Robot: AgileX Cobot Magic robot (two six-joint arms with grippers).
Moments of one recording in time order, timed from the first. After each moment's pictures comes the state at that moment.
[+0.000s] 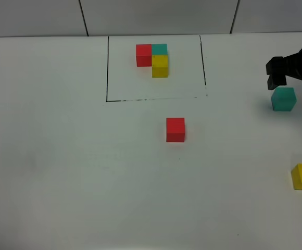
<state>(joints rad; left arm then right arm) -0.03 0.00 -0.50 -0.15 1.07 0.05 -0.04 1.82 -1.34 0.05 0.79 -0.05</state>
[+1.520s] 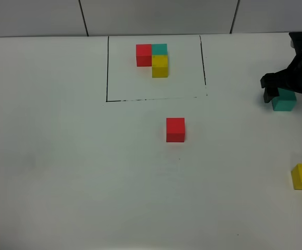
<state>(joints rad) -0.03 0.00 -0.50 -0.15 1.07 0.05 -0.10 2.14 -1.49 0.04 0.73 -0.14</state>
